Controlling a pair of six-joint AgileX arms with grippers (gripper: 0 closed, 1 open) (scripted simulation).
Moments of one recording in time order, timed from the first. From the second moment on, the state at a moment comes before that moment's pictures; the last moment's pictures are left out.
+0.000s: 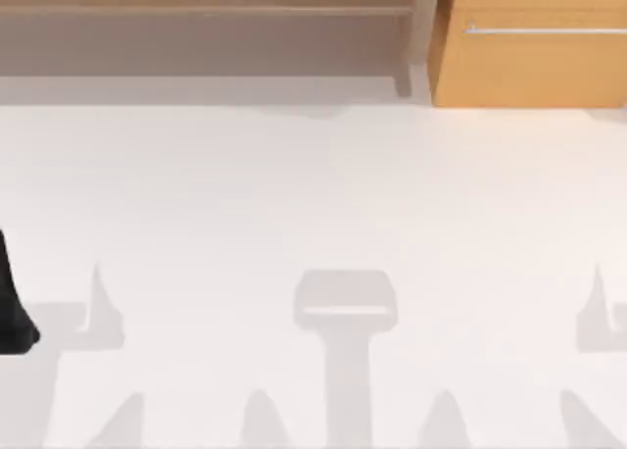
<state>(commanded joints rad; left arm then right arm) 0.00 0.00 0.00 0.00 0.00 0.00 0.00 0.00 0.00 0.00 0.00 0.00</state>
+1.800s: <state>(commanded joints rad) 0.00 0.00 0.00 0.00 0.00 0.00 -0.46 1.19 0.62 0.58 -0.46 0.00</state>
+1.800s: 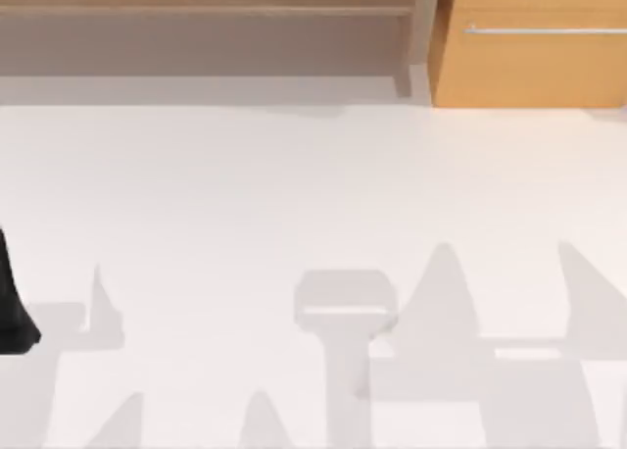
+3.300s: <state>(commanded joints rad) 0.00 0.00 0.00 0.00 0.00 0.00 0.18 2.23 0.94 1.28 0.21 -1.56</state>
